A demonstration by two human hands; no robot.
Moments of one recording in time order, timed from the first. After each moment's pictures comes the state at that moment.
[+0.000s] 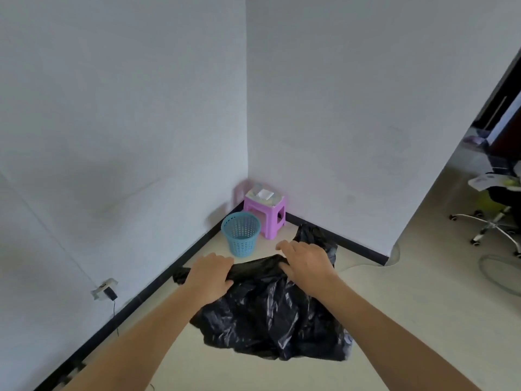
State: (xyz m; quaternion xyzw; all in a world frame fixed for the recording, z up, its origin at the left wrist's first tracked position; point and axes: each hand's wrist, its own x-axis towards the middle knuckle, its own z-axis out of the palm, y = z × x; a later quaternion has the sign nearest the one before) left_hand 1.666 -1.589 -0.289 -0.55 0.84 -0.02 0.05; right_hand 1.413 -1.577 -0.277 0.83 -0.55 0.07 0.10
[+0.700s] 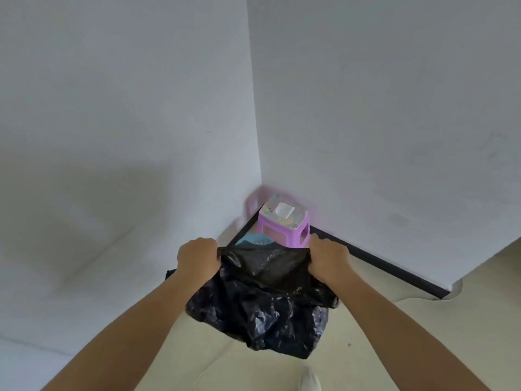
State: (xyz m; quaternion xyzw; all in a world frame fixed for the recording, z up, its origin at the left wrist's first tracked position) left_hand 1.660 -2.026 -0.287 -0.69 0.71 -0.01 0.13; right_hand 1.379 -2.015 -0.311 0.71 -0.70 -0.05 -0.05
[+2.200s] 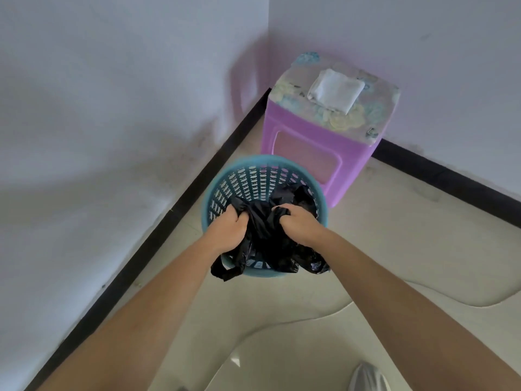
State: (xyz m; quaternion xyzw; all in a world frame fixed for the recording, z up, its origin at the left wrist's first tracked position) left_hand 1.693 -2.402 -0.968 -0.66 0.59 0.46 -0.03; right_hand 1.502 -2.395 -0.975 0.50 -0.67 0.10 -0.54
